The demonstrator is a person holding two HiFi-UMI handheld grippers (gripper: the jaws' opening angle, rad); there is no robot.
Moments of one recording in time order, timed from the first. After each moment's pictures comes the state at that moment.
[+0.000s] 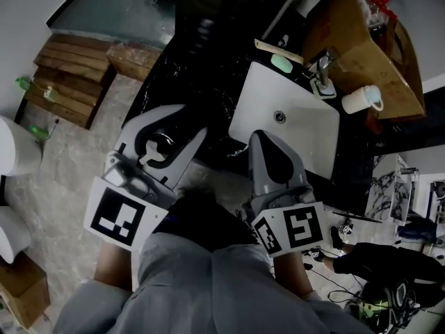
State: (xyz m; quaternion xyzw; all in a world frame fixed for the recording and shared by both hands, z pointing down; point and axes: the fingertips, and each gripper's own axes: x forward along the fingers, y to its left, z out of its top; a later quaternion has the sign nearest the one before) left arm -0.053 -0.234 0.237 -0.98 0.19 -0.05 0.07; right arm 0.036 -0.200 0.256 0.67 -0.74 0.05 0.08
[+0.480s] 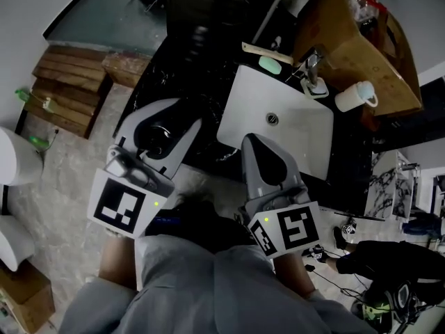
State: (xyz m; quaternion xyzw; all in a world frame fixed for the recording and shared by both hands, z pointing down) left arm -0.018 -0.242 0.234 -0.98 0.21 -0.04 0.06; right arm 0.059 -0.189 0.252 0.66 -0.75 0.05 0.08
